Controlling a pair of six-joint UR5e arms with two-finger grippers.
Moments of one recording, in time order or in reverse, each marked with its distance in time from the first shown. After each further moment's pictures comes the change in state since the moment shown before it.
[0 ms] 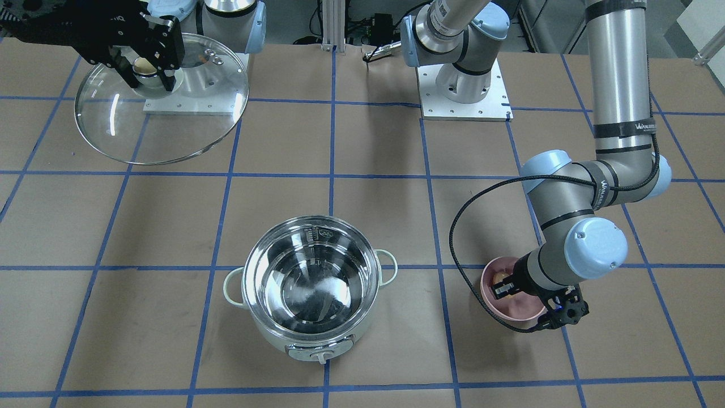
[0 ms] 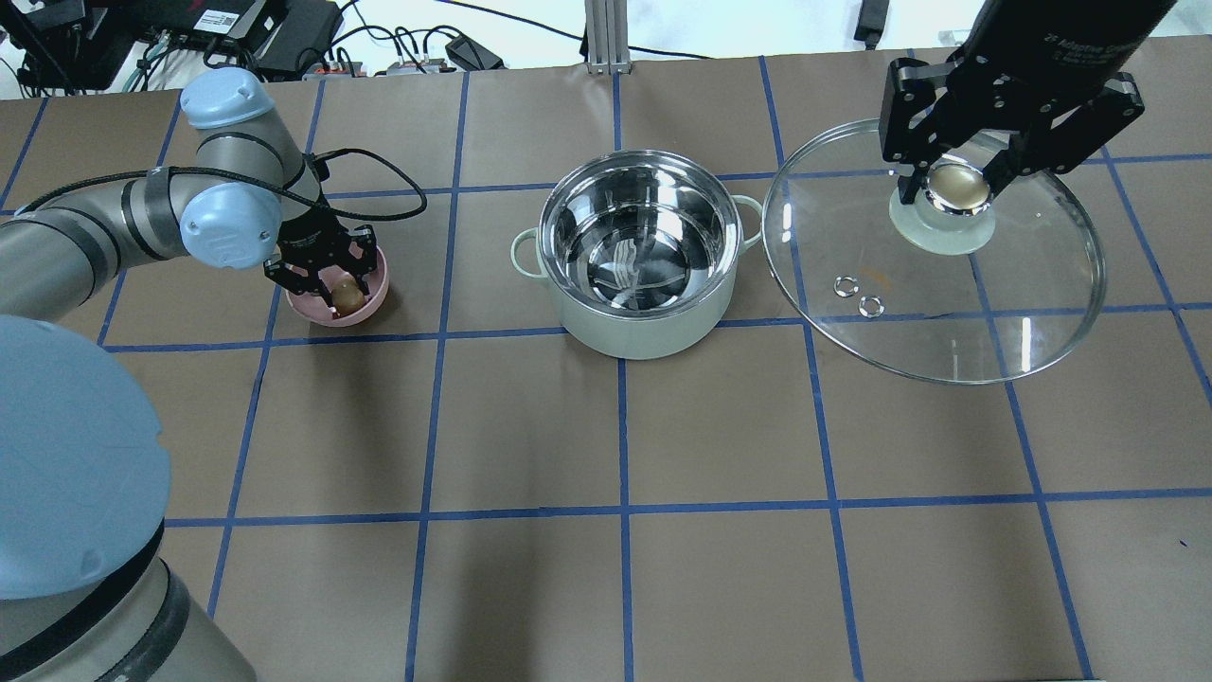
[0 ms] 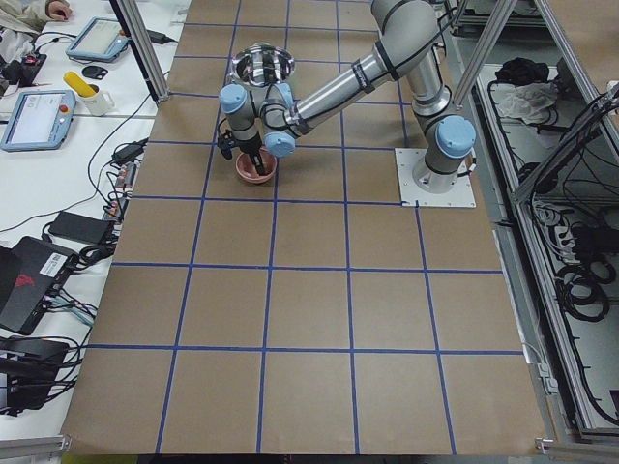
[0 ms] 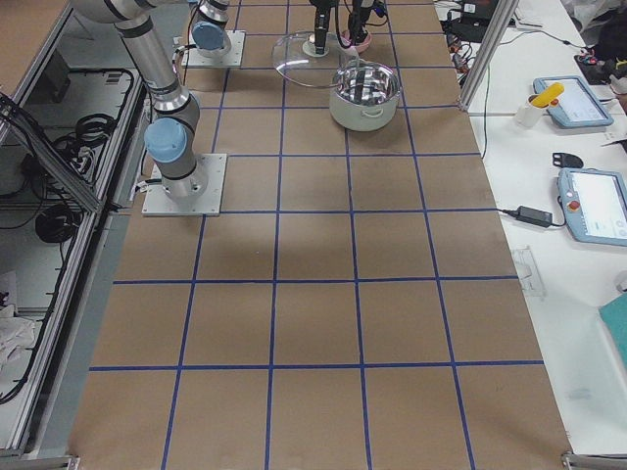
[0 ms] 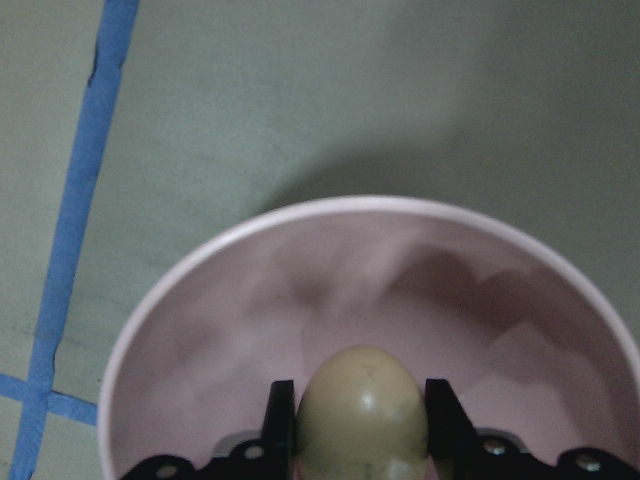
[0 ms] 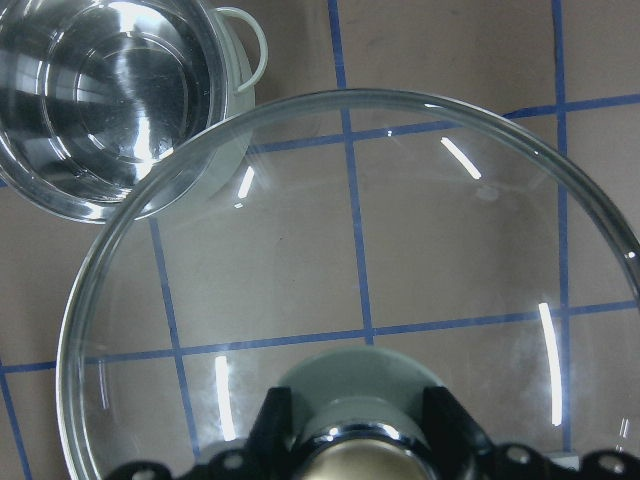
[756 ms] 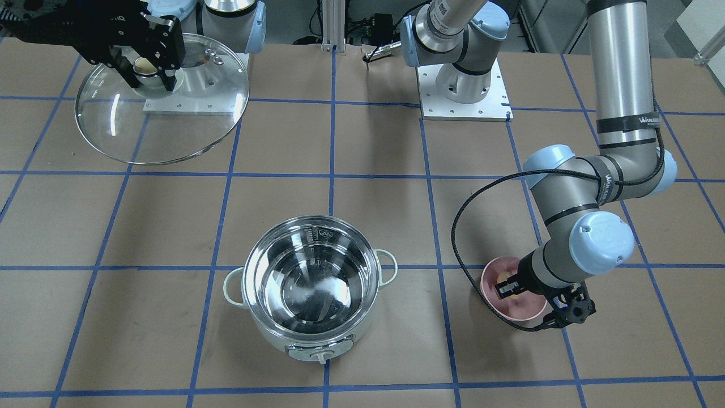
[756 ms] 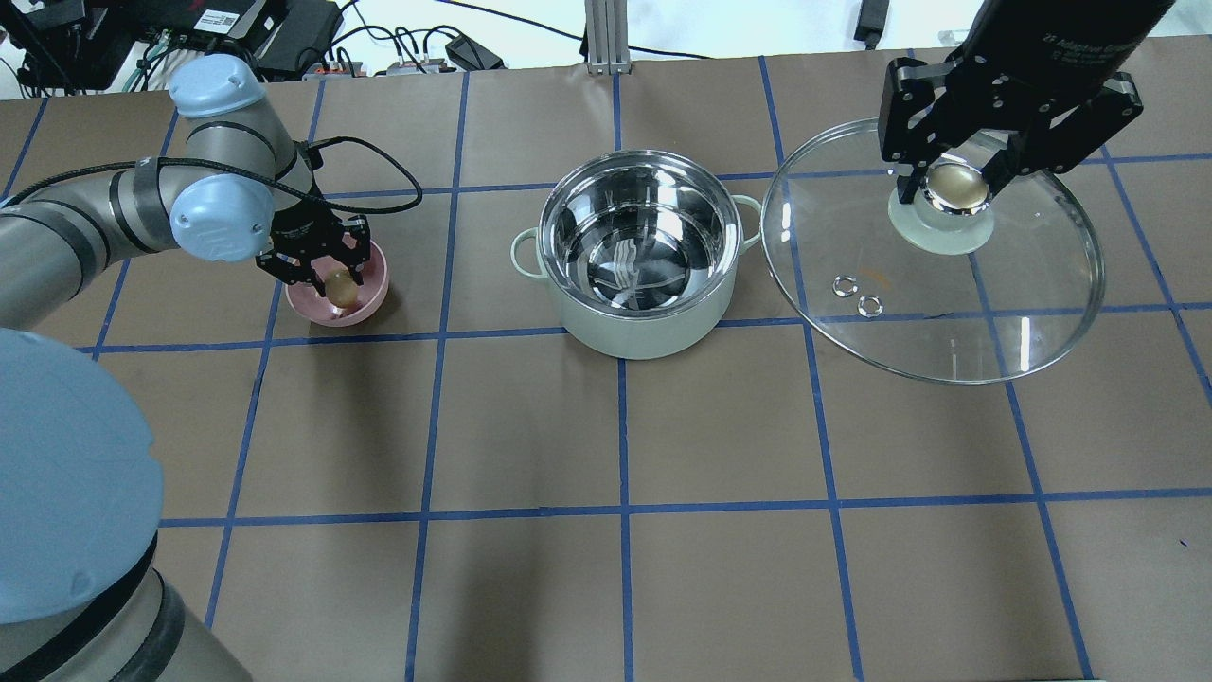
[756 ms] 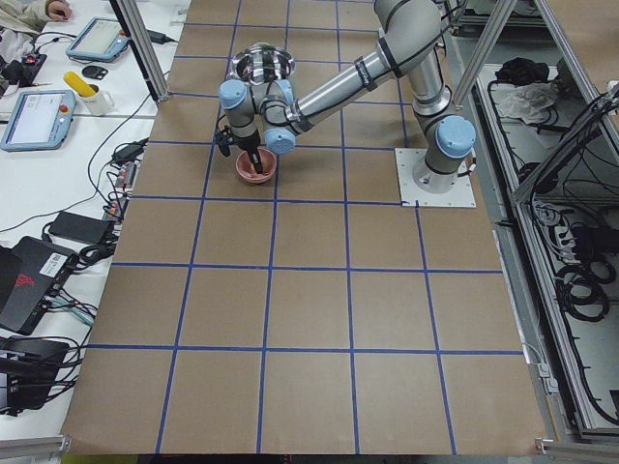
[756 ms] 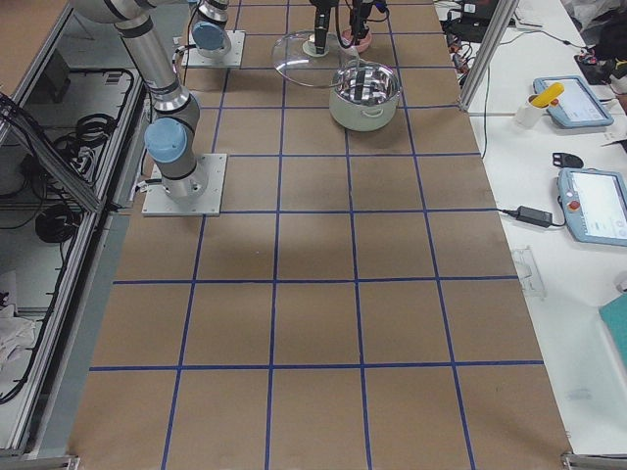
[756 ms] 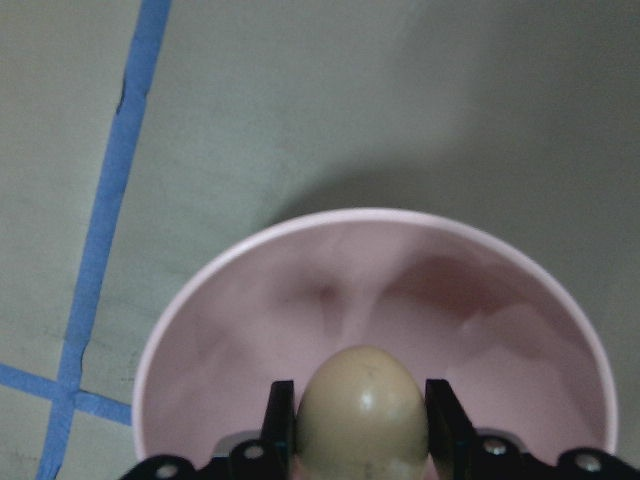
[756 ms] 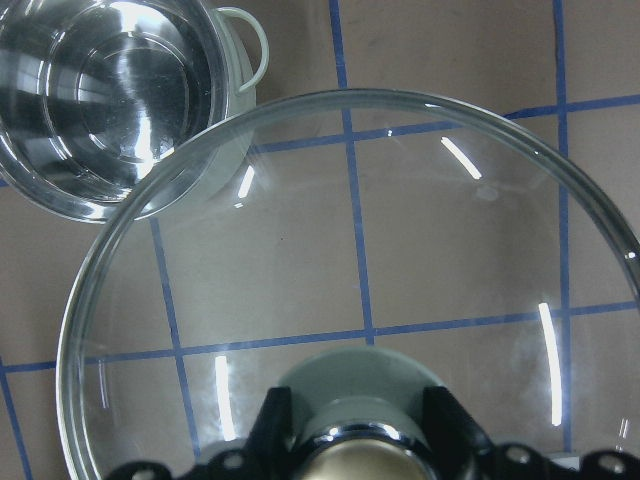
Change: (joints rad) left arm 0.000 0.022 0.008 -0.001 0.007 0.013; right arm 0.001 0.000 0.000 -0.001 0.001 0.000
